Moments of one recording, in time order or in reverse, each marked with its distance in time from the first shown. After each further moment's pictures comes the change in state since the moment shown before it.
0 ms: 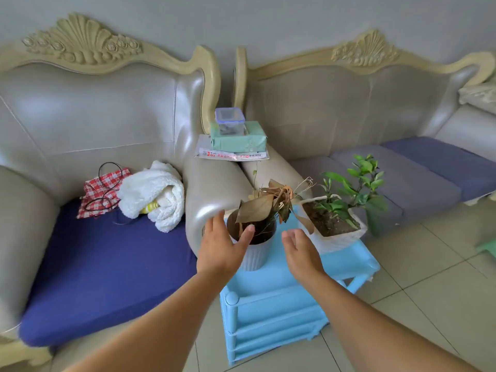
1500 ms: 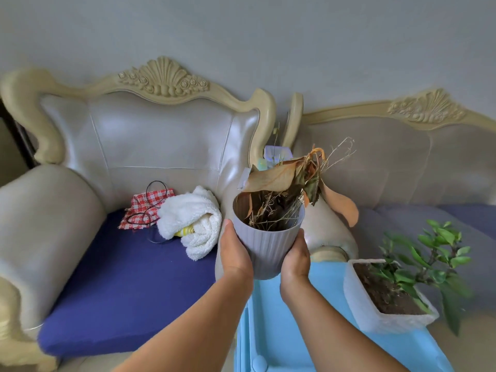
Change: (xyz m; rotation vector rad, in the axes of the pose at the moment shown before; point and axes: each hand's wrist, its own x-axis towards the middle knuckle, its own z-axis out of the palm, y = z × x) left_hand 0.071 0.005 -0.033 -1.244 0.283 -0.626; right_hand 0.054 -0.114 0.079 0.894 0.050 0.161
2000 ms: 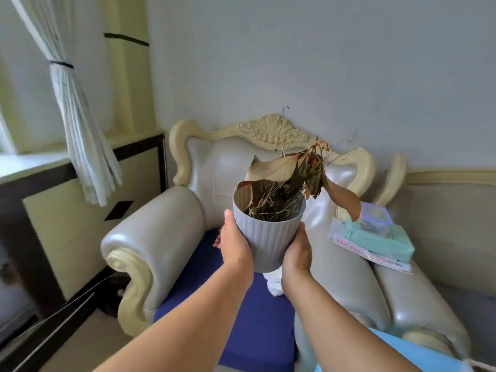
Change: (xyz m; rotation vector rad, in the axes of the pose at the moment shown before) left_hand -0.065 0.213 -0.137 -0.134 0.235 0.303; right_hand -0.159 -0.051 0.202 0.010 -0.405 0.007
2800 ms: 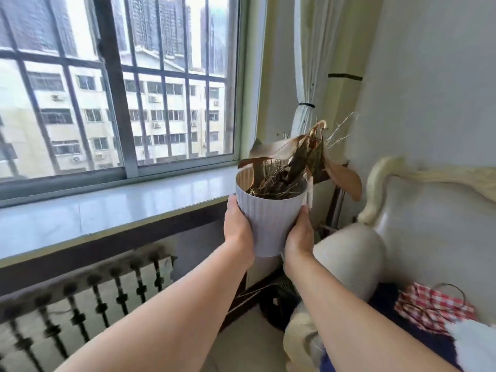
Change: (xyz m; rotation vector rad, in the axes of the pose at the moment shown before) left_hand 0.023 0.307 -0.390 -0.147 0.492 0.396; right_hand -0.253 0.122 0.428 -0.124 -0.648 0.149
